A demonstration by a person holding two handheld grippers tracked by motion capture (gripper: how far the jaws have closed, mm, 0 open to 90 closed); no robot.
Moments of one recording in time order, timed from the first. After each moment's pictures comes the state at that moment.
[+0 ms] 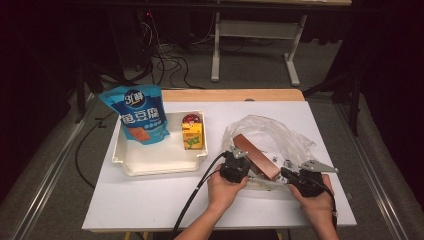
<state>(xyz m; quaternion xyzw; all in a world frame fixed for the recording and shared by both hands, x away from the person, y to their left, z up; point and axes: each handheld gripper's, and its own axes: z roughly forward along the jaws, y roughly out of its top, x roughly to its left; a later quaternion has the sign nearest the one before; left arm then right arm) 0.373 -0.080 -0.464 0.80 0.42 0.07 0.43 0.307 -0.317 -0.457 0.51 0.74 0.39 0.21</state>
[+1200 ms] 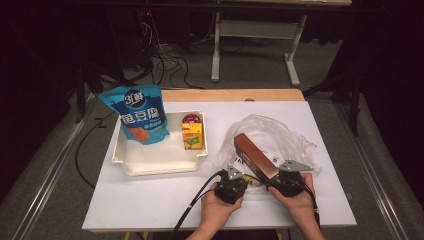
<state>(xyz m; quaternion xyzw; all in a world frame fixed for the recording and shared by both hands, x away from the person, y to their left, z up) 0.325 -0.061 -0.483 0.82 0.39 0.04 0.42 0.321 -0.274 -0.474 0.48 0.77 0.37 0.20</state>
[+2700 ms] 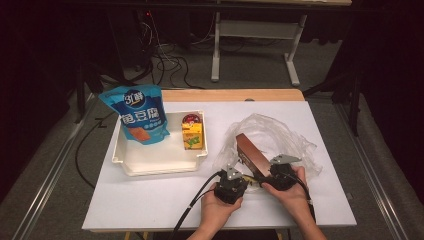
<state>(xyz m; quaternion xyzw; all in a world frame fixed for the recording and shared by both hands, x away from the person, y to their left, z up) 0.325 -0.059 -0.485 0.81 0.39 0.04 0.43 0.343 -0.259 -0.474 0.49 0.79 0.33 0.17</state>
